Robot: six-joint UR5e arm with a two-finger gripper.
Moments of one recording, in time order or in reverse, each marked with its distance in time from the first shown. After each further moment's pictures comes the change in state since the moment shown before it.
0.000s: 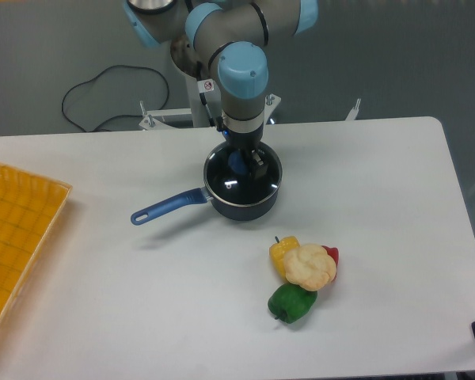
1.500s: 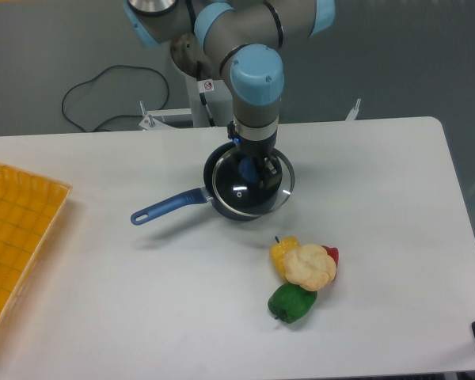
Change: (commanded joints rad) arm 0.000 -0.092 0.221 -0.130 0.005 -0.014
